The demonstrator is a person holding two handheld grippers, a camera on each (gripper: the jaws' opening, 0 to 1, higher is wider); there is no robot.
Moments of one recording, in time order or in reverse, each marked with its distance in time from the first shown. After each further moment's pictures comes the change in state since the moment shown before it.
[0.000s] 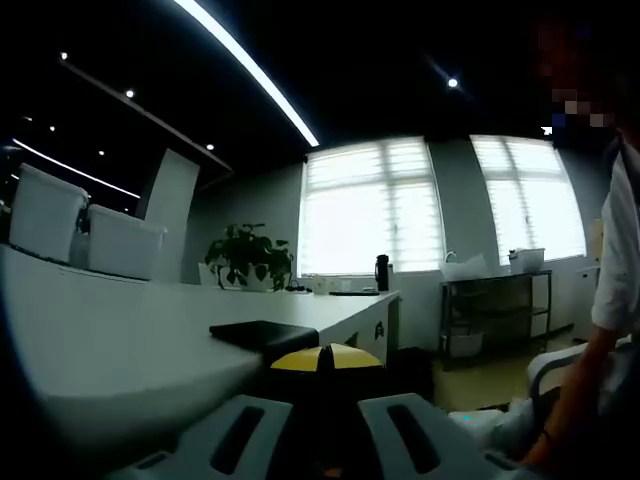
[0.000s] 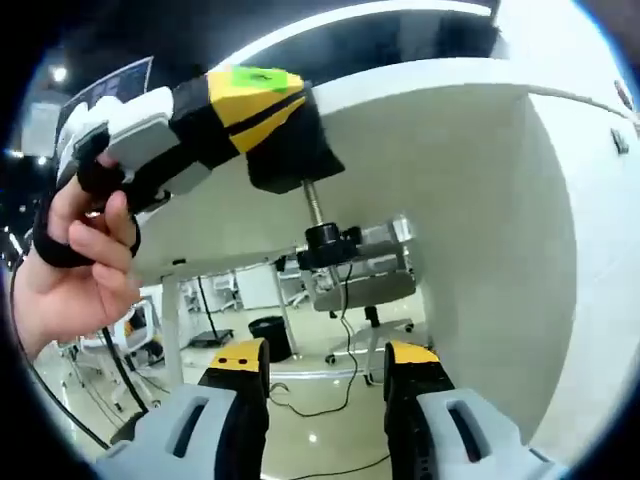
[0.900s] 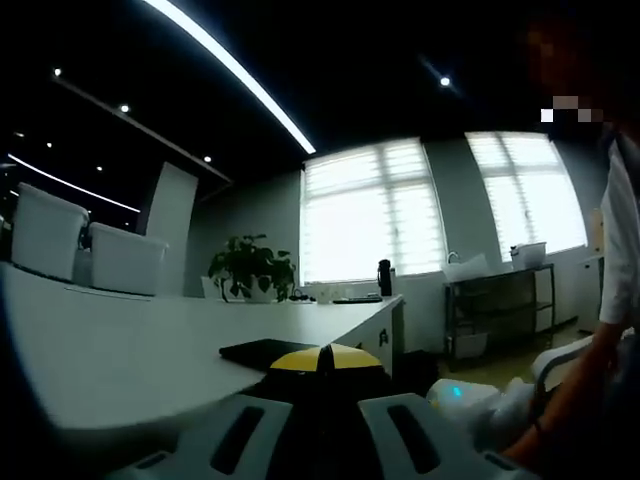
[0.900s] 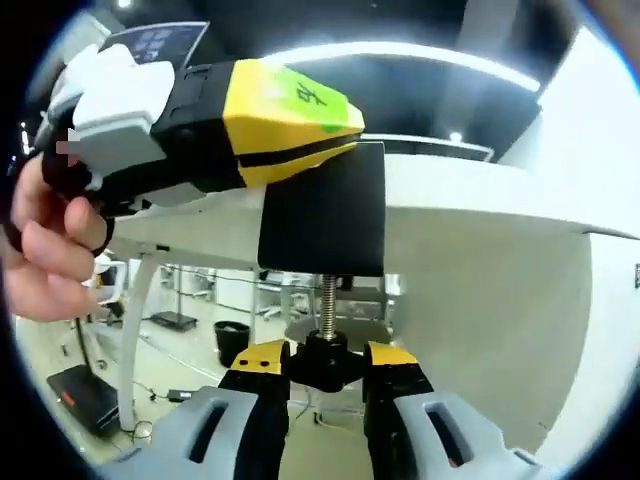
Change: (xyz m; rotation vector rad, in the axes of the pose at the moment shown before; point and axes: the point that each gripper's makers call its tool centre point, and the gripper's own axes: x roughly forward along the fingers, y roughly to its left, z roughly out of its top) left arm -0.004 0.001 0.010 0.004 -0.057 -0.012; right arm 0.044 -0.013 0.059 -0.271 -0.106 0.082
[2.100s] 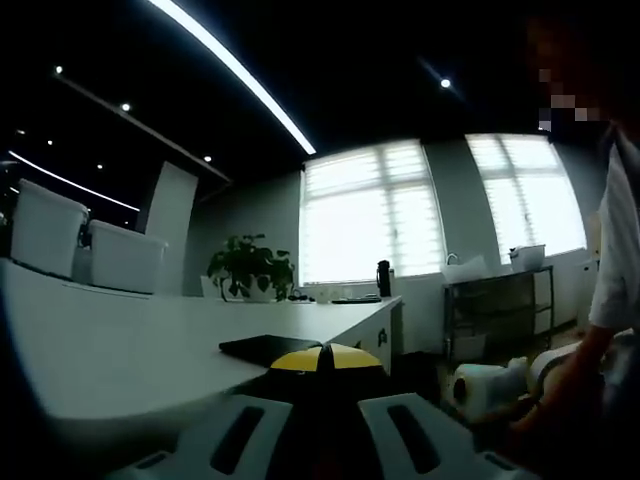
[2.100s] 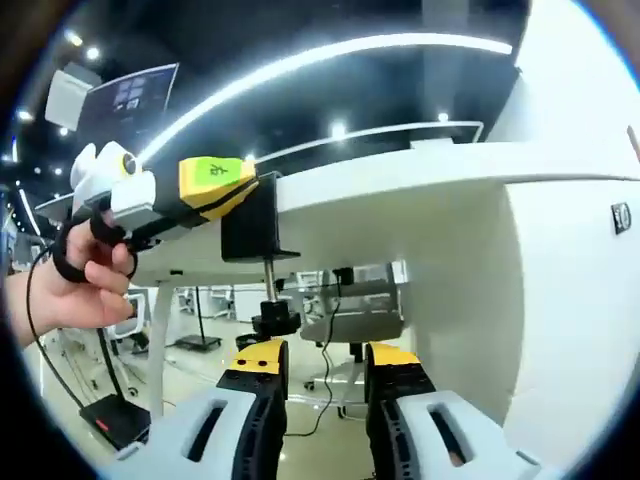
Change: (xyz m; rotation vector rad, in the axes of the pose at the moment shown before) left arm -0.001 0.001 -0.002 -0.011 -0.002 -0.004; right arm -0.050 -0.036 -0.002 0.101 0.003 -0.071
